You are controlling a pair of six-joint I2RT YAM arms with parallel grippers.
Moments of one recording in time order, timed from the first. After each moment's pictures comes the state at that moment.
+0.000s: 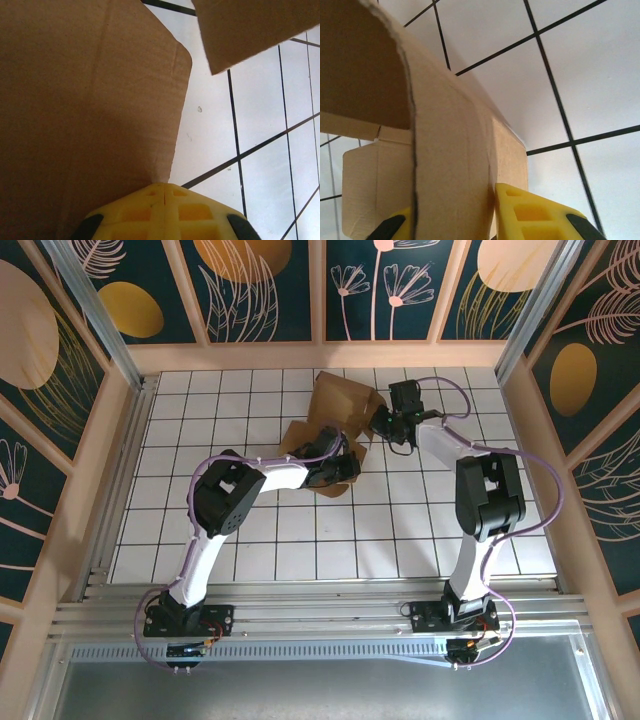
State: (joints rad) left arm -0.72 2.24 1.43 0.06 0.24 -0.86; right arm 0.30 1.89 1.36 -0.32 -0.15 0.71
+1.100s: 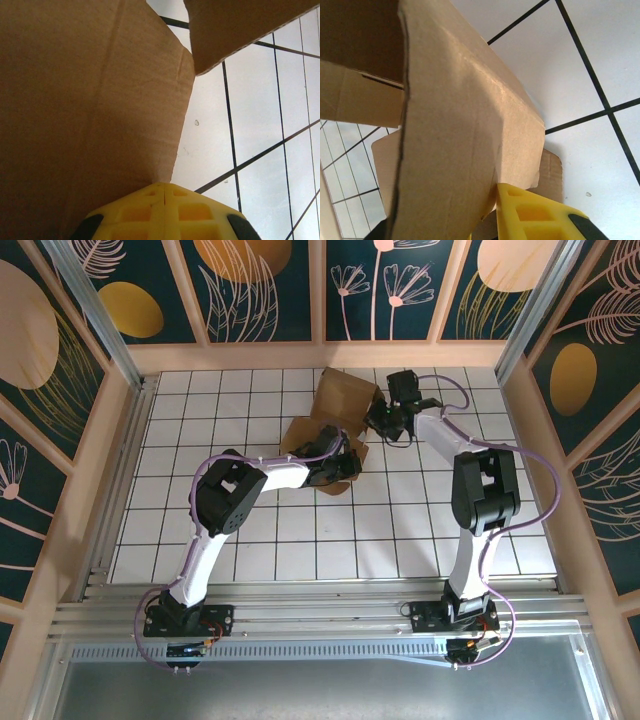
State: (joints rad) left arm -0.72 2.26 1.45 0.08 0.23 -0.87; right arm 0.30 1.94 1.50 -0.46 -0.25 0.85
